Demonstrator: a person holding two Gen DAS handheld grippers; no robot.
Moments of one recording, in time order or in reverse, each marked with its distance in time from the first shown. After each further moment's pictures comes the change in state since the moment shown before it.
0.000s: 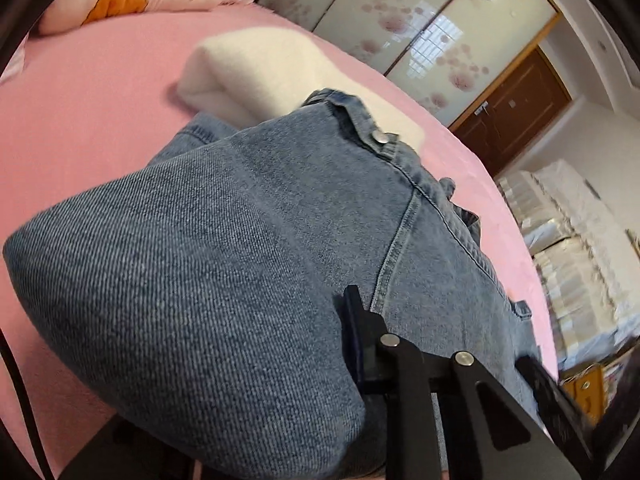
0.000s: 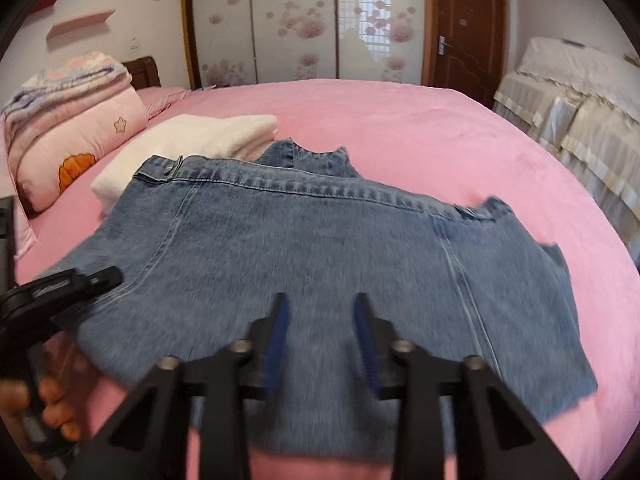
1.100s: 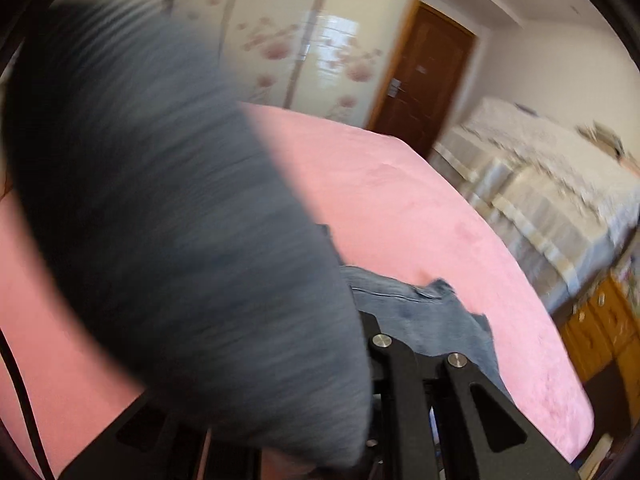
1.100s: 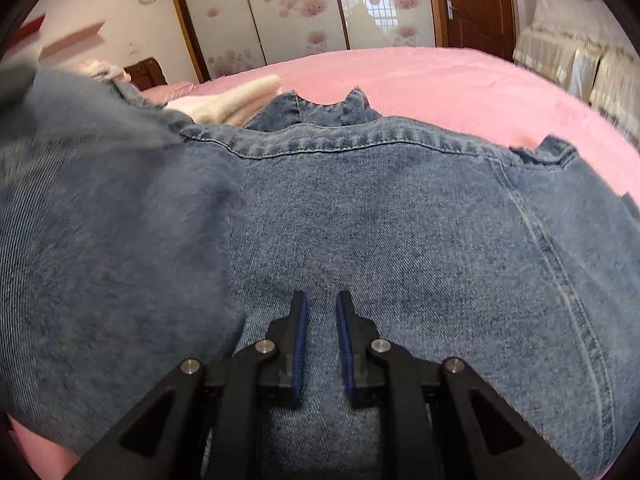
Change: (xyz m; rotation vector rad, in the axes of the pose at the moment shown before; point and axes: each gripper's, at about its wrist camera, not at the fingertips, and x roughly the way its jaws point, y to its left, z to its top) left arm -0.068 -0.205 -0.019 0.436 -0.103 -0.075; right arm 0.061 -0.023 -0.023 0.163 0.074 0.205
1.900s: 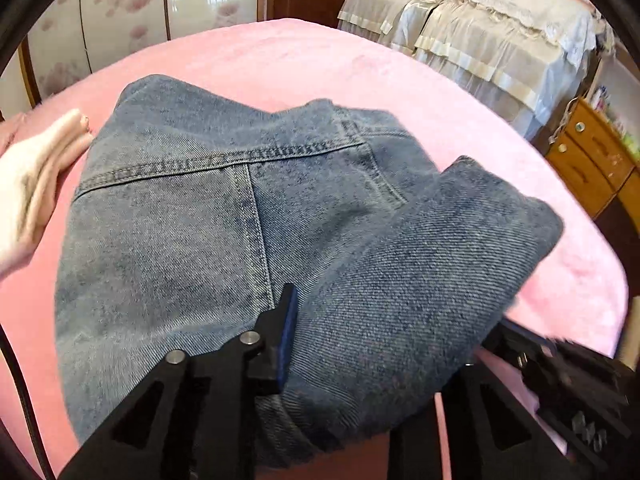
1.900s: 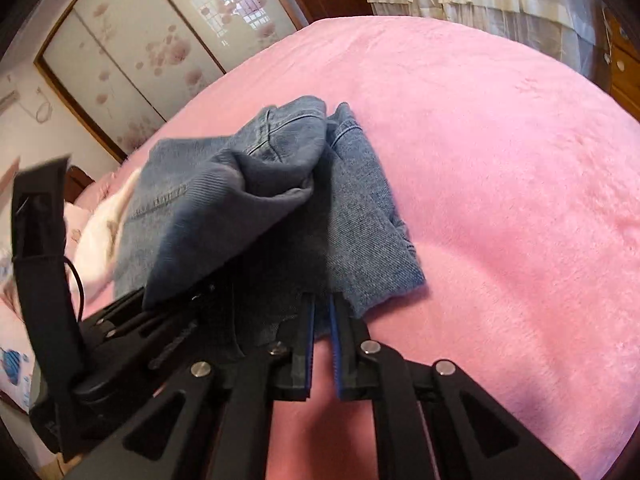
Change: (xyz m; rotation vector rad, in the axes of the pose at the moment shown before) left arm 0.082 -0.114 -0.102 0.331 0.381 -0.138; right arm -0.156 -0.177 -0.059 0.436 -0.022 -0.110
